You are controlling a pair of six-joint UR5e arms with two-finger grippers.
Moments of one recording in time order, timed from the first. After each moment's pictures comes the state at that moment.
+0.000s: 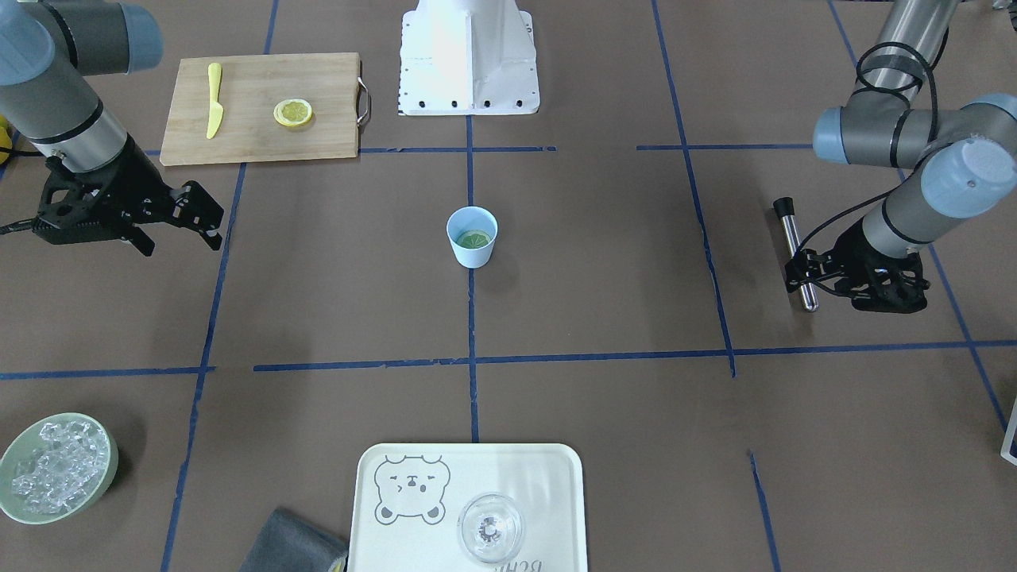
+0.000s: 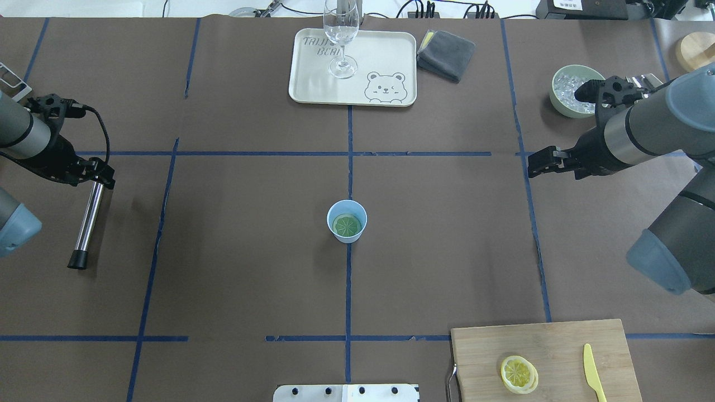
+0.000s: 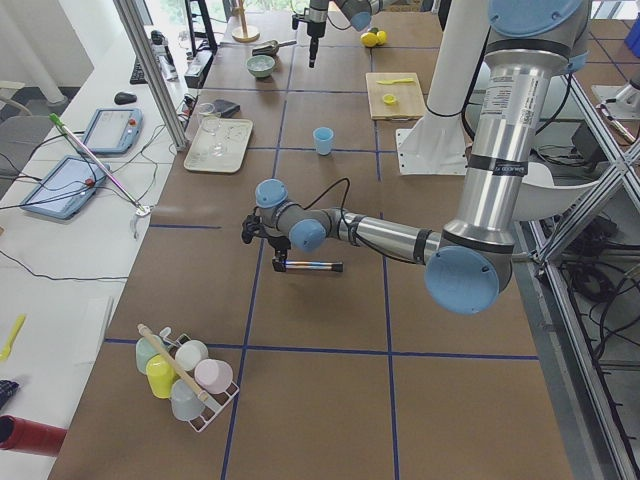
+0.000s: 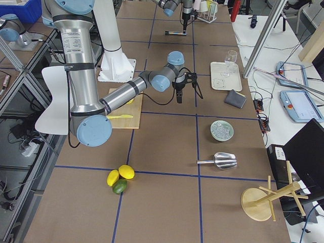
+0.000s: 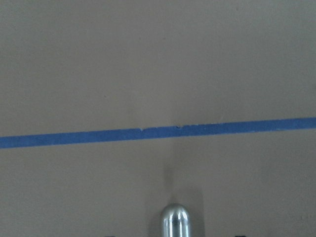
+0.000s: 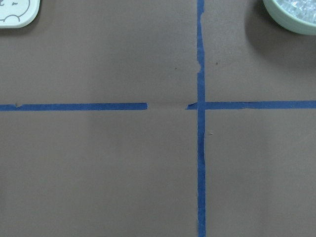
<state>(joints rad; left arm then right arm) -0.96 -1.73 -1.53 -1.98 -2.22 -0.68 0.87 -1.44 1.96 -1.31 2.07 0.99</state>
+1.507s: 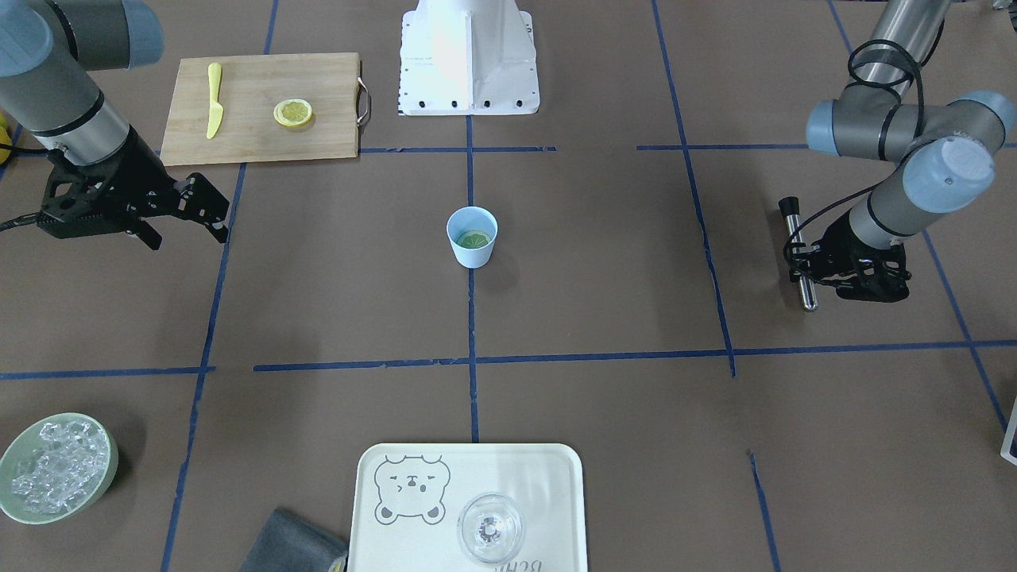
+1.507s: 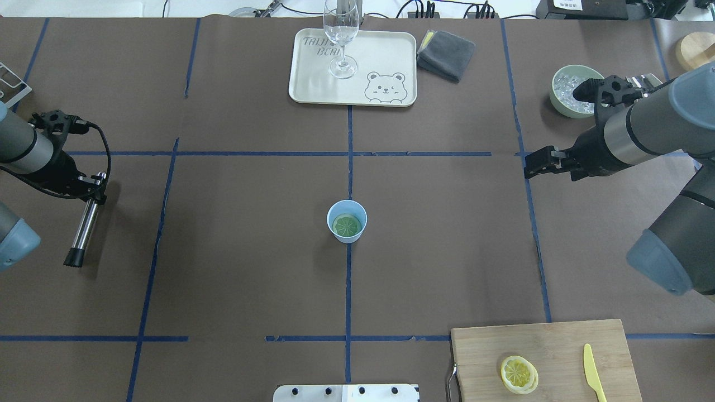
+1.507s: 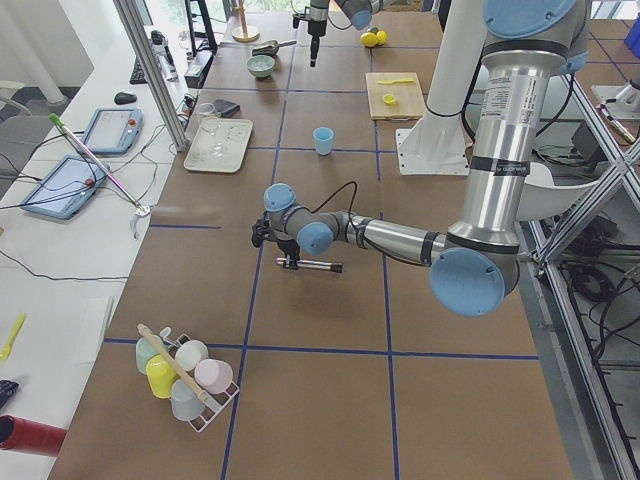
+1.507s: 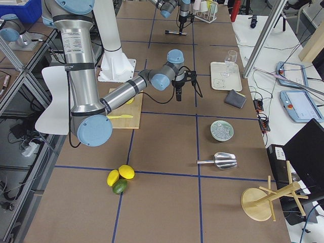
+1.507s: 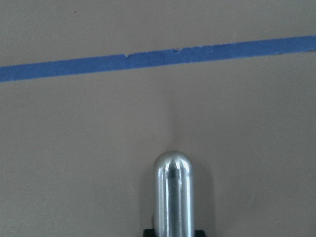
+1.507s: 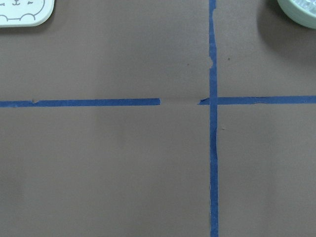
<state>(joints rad) -0.94 -1.70 -1.58 -1.98 -2.22 -0.68 0.87 -1.44 1.97 -1.31 2.09 1.00</state>
